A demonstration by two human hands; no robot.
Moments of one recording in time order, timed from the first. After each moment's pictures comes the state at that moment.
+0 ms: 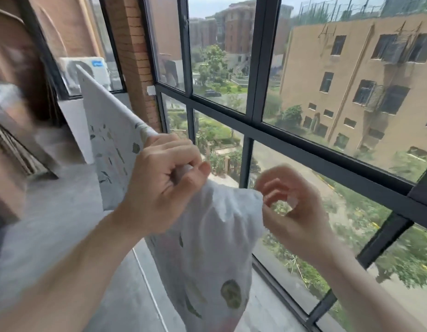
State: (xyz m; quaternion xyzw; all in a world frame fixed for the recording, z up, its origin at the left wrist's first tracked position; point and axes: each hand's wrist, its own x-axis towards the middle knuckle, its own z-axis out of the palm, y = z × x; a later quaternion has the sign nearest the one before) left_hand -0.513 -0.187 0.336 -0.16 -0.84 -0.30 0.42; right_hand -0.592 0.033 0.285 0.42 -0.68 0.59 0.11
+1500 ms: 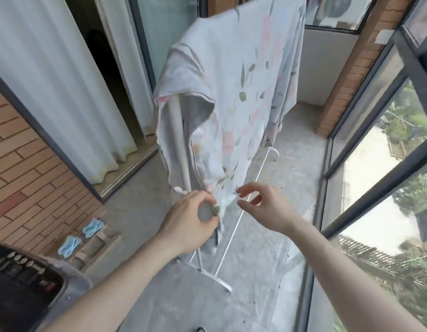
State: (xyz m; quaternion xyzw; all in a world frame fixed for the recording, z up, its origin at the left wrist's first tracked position) left_hand -0.518 0.096 0.125 0.58 -0.73 -0.26 0.25; right_hand -0.754 0.056 0.103 0.70 -0.60 0.24 -0.32
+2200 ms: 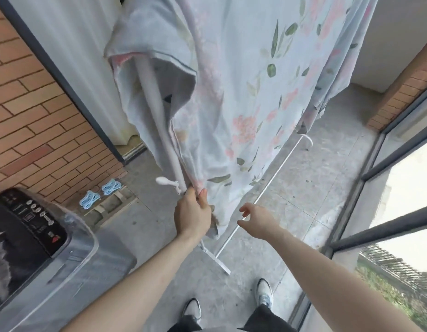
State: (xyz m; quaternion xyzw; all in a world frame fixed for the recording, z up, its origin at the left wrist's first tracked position) left_hand -0.568 0.041 -0.002 0.79 -0.46 -0.19 0.36; right_hand -0.764 -0.014 -0.076 0.70 -0.62 0.00 -0.35
